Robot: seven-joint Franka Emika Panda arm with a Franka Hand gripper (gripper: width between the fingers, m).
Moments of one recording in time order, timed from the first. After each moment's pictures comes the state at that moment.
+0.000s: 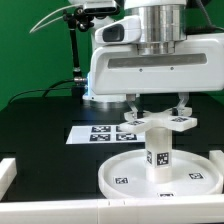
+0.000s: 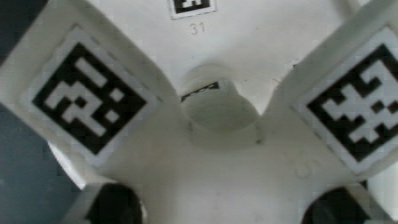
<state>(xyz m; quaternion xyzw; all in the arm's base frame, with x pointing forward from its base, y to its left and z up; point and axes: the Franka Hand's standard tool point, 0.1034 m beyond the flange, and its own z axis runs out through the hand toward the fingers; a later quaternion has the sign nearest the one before) 0.561 0.037 0.103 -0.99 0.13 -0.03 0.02</state>
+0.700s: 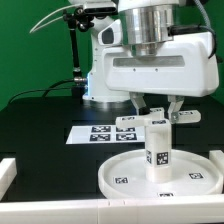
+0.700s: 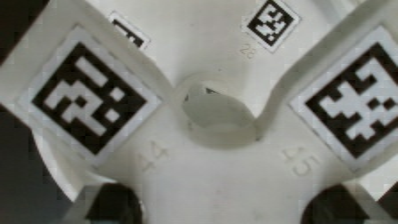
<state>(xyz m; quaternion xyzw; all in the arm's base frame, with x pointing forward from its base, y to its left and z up) 0.559 0.036 0.103 -0.86 0.50 0.00 0.06</state>
